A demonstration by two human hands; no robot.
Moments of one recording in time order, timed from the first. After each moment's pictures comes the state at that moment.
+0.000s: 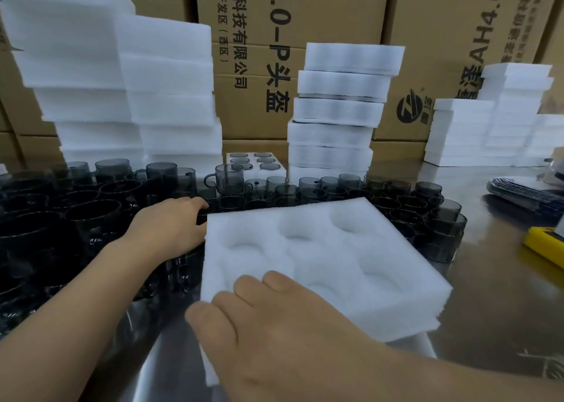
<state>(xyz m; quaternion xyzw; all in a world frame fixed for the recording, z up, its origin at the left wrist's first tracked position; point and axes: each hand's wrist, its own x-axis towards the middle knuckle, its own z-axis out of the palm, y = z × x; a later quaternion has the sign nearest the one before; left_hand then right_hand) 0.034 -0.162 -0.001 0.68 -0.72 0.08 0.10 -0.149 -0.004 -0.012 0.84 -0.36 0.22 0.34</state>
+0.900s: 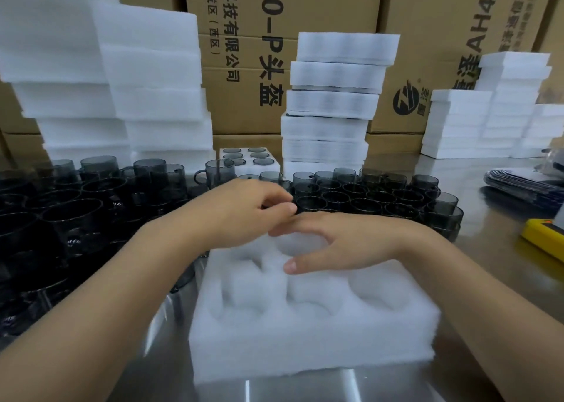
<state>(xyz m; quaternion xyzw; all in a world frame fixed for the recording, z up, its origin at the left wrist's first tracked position) -0.052 -0.127 0.040 0.49 -0.85 -0.09 0.19 -0.244 -0.126 0.023 0.89 -0.42 0.04 -0.18</state>
